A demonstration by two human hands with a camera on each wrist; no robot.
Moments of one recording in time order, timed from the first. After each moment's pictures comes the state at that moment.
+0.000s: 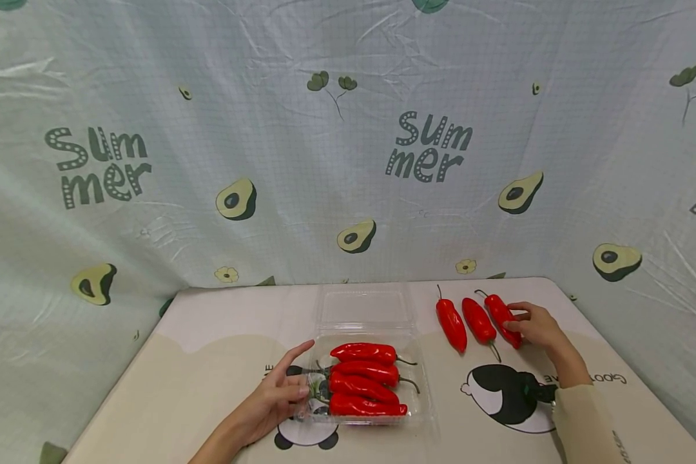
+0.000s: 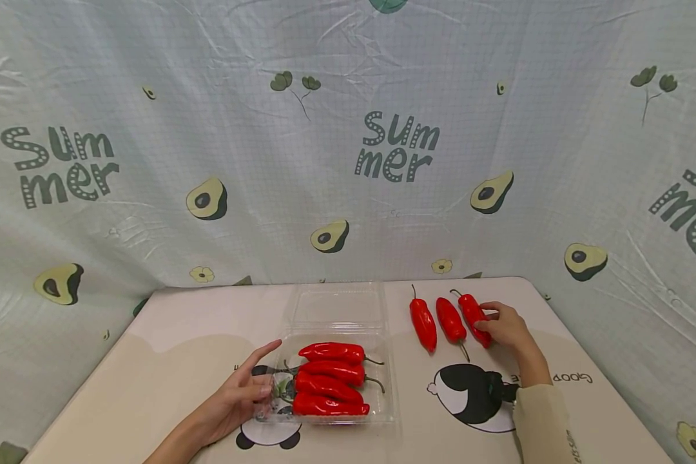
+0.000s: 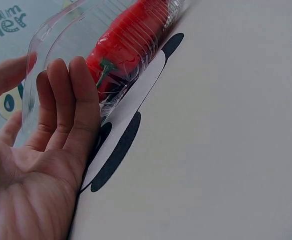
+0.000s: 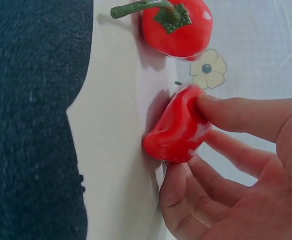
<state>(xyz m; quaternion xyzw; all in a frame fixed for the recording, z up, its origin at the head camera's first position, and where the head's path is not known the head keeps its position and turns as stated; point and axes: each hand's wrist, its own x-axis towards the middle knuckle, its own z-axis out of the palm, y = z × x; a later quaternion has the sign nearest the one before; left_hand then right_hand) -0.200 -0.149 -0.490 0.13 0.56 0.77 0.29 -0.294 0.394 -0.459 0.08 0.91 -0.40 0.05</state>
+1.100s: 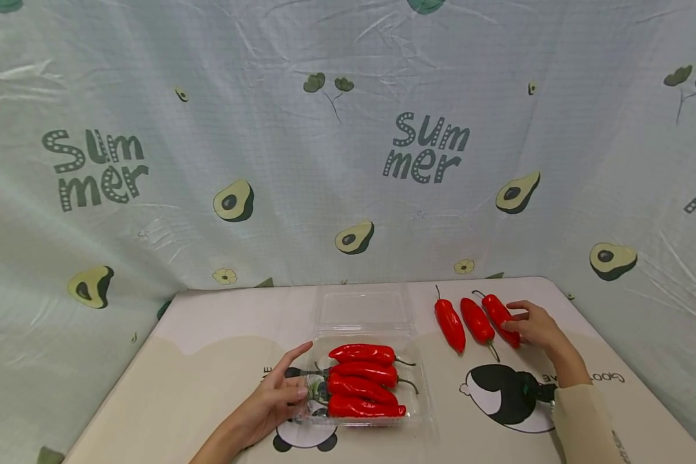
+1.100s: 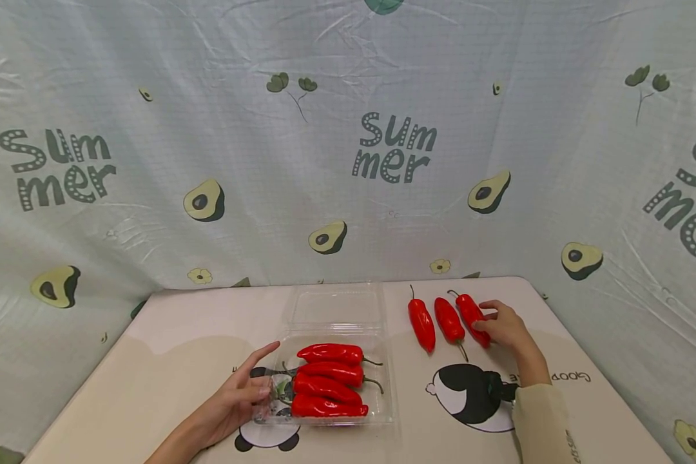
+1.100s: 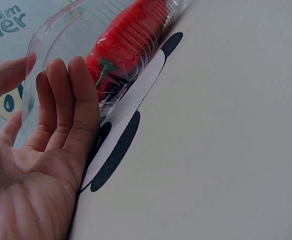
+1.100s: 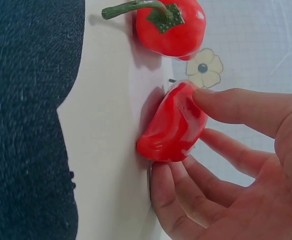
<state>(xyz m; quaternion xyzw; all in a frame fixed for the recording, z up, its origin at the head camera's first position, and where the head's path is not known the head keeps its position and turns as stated) -0.200 -0.146 -0.488 0.10 0.58 0.76 0.29 -0.295 0.396 -0.457 0.08 0.91 -0.41 0.06</state>
